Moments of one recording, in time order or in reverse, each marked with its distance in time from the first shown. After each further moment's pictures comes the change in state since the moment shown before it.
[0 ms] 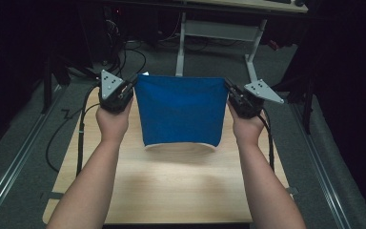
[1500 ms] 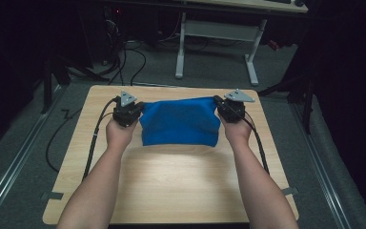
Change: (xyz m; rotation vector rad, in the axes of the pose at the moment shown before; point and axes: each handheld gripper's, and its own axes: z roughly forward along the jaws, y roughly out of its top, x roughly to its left) left arm 0.009 -0.111 0.052 0.370 -0.092 -0.023; right arm -0.016 -0.089 0.059 0.306 0.006 -0.049
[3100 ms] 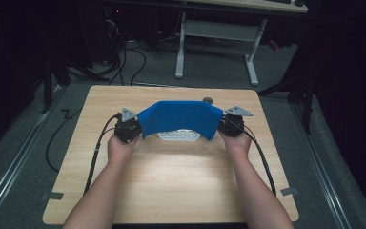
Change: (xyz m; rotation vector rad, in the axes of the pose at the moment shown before) left arm -0.010 -0.049 0.001 0.075 -0.045 -0.051; right arm -0.003 -0.059 0.007 0.101 0.022 0.085
